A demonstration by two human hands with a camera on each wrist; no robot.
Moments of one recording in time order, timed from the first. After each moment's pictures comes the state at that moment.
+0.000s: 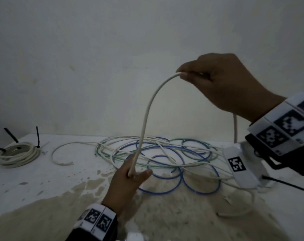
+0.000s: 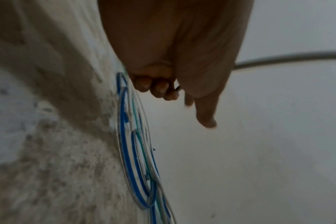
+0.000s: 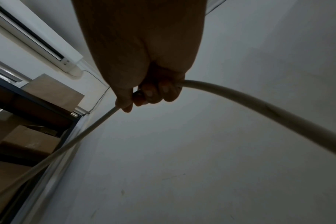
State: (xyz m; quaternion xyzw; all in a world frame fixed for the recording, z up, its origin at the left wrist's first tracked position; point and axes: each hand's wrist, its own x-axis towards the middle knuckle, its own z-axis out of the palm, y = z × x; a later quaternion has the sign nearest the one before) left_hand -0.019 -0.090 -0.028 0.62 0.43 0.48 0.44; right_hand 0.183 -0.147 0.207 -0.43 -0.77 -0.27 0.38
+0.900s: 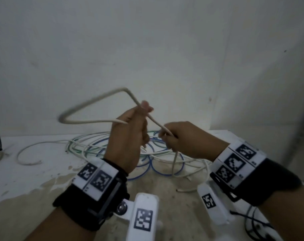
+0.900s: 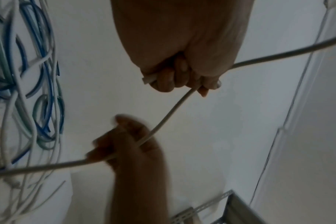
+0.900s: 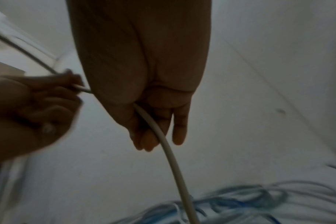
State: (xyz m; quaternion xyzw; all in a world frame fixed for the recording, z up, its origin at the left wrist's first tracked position) left_hand 0.070 -0.170 0.099 0.54 0.17 0.59 0.57; right_hand 0.216 -0.206 0.109 -0.62 -0.74 0.06 0.24
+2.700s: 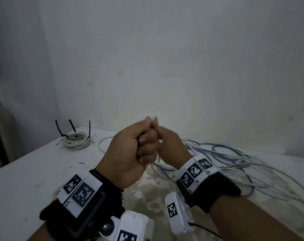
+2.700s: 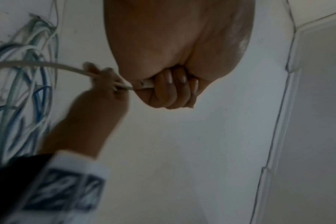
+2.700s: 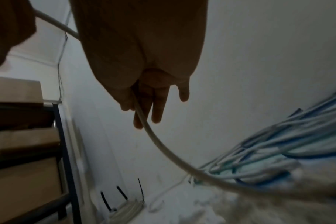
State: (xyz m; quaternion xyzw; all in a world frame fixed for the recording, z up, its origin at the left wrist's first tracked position) left_hand -0.093 -0.188 0.115 0.44 0.18 0.54 0.70; right_hand 0.031 -0.110 0.071 -0.48 -0.76 0.13 0.42
